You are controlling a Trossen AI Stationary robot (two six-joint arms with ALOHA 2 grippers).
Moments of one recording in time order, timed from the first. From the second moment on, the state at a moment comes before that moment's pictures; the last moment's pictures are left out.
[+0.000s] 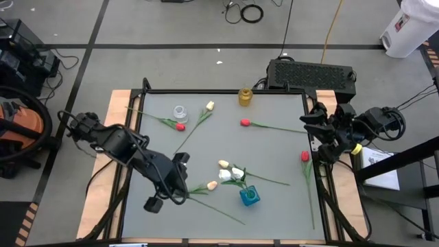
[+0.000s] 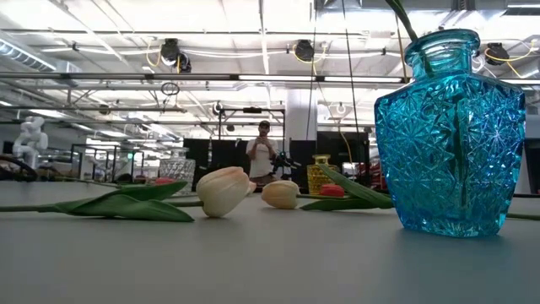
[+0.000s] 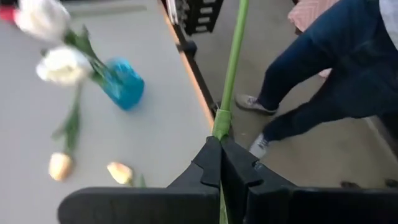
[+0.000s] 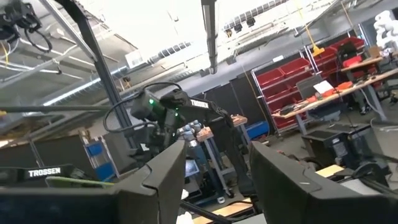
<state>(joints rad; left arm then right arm) -0.49 1.57 1.95 -1.12 0.10 -0.20 0.45 0.44 0.74 0.08 0.47 0.31</state>
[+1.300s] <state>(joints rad) -0.07 1.57 2.02 -0.67 -0.40 -0.18 0.45 0.68 0.75 0.42 0.59 0.13</state>
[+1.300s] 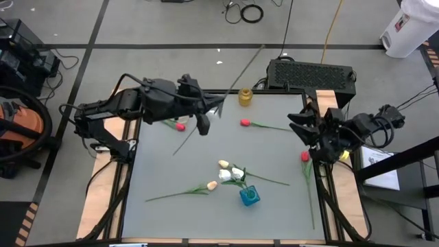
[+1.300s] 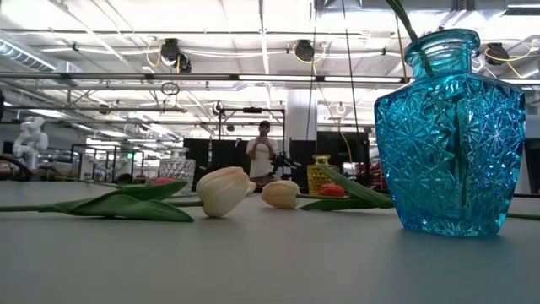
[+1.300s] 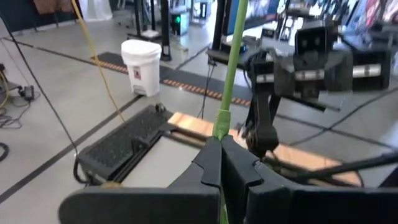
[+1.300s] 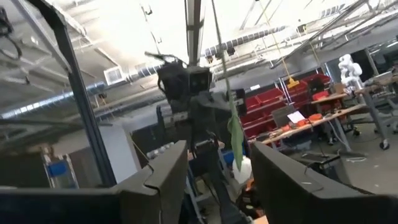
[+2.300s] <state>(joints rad) -0.03 1.71 2.02 -0.41 -0.24 -0.17 0.45 1.02 1.34 -0.20 0.81 -0.07</state>
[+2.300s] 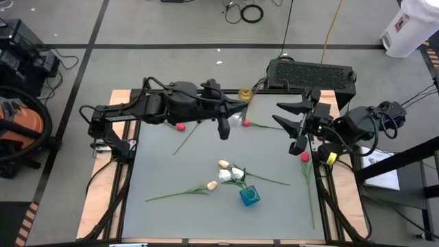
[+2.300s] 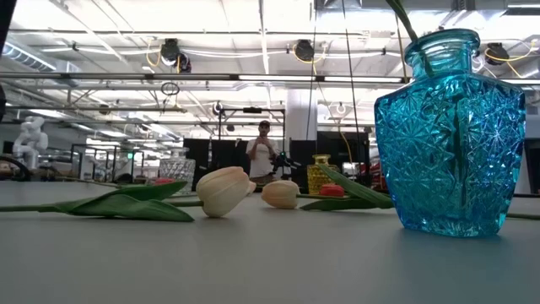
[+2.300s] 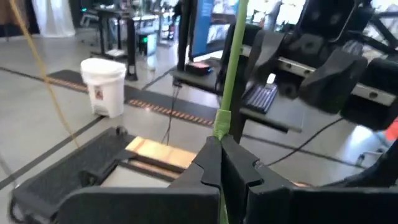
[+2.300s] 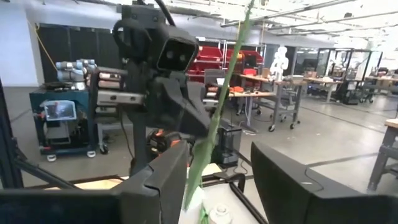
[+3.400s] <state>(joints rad) -0.04 1.79 2.02 -0.20 -0.04 -0.18 0.45 1.07 1.34 -0.07 0.81 0.00</state>
